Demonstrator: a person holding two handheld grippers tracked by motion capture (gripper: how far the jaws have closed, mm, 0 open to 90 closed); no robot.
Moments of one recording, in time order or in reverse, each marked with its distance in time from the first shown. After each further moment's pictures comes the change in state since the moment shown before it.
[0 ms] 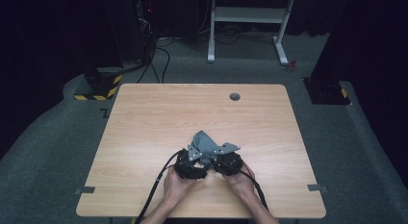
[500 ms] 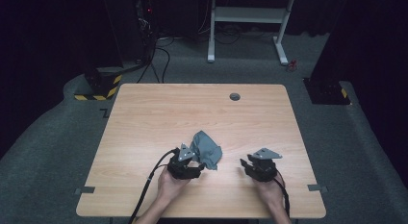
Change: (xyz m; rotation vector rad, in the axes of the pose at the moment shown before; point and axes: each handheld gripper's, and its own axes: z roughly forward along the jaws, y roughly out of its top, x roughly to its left) left arm 0.010 0.000 -0.024 -0.055 -0.088 0.005; right arm -0.053 -0.059 -0.061 -0.072 -0.086 0.183
